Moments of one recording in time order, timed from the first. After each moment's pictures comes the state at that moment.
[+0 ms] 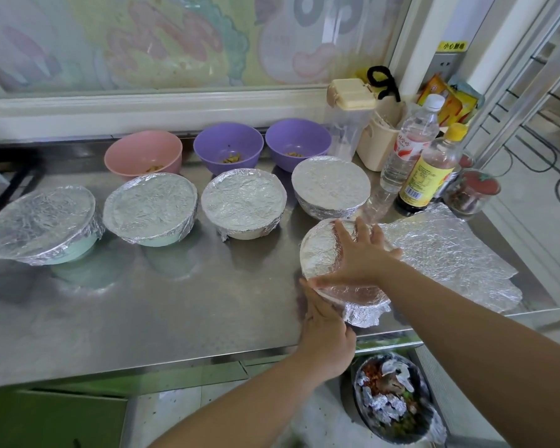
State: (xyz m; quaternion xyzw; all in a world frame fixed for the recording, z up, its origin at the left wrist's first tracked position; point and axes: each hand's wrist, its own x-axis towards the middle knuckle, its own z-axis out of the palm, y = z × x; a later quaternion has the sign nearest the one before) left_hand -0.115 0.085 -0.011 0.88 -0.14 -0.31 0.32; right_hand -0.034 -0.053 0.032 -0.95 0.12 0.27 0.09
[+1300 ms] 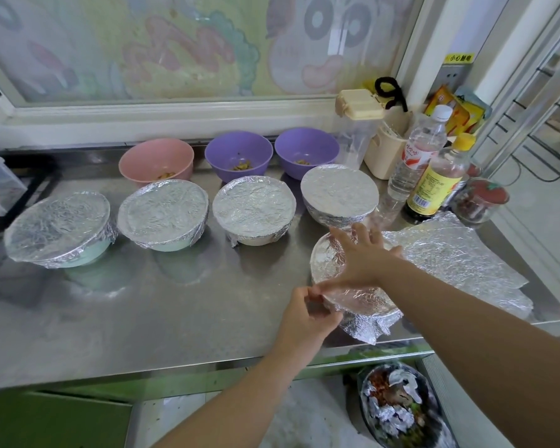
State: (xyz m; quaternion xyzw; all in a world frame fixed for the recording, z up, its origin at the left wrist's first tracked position) left_hand -0.095 0.127 -0.008 0.73 -0.01 -0.23 0.65; right_hand -0.023 -0.045 0.036 -0.96 0.08 0.25 0.06
